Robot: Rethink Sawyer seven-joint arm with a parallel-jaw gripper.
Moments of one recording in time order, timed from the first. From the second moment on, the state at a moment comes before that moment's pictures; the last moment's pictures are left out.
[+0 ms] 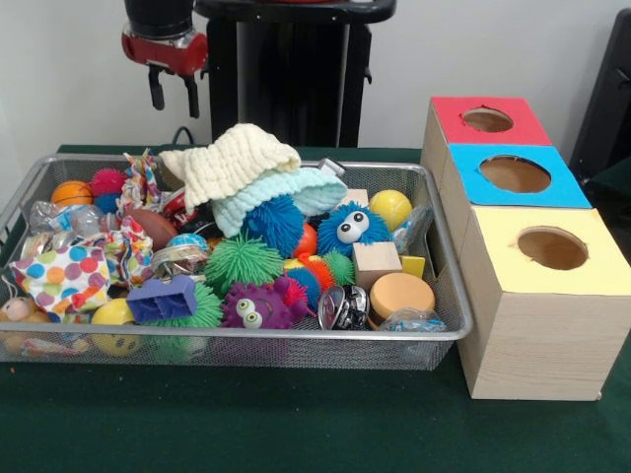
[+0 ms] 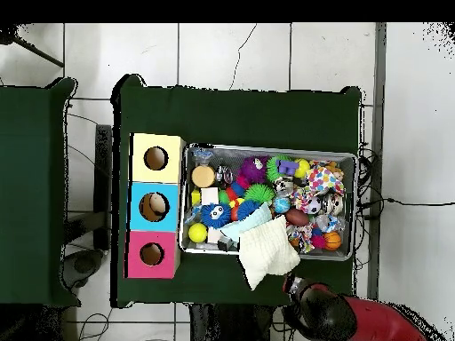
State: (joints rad) arm -0.95 -0.78 0.21 2.14 -0.63 0.34 1.99
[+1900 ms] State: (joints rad) arm -1.14 -0.78 0.48 2.12 -0.91 0.38 1.99
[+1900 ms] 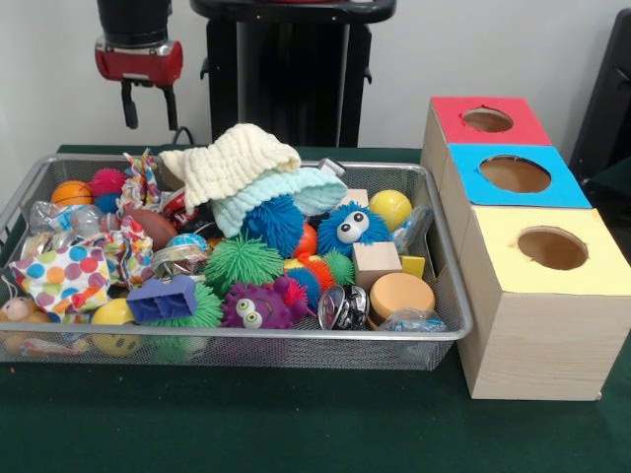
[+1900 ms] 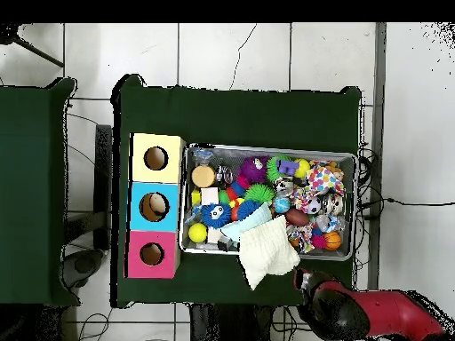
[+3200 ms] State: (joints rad) arm -0.90 -0.76 0.29 2.00 -1.10 -0.03 1.99
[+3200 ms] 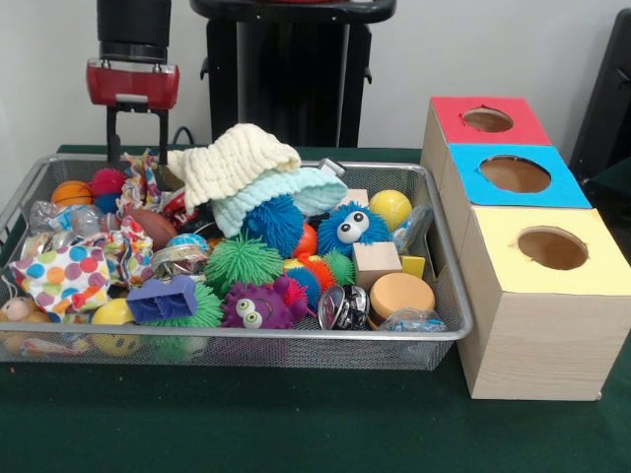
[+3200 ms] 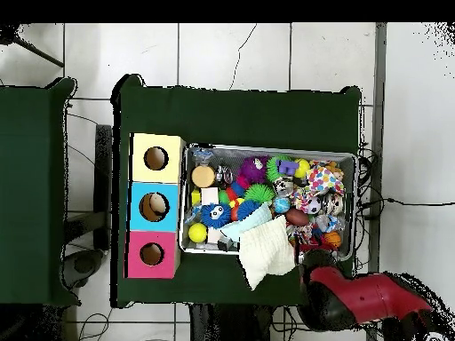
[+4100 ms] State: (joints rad) arm -0.92 -0.70 0.17 1.99 -1.10 -0.09 1.99
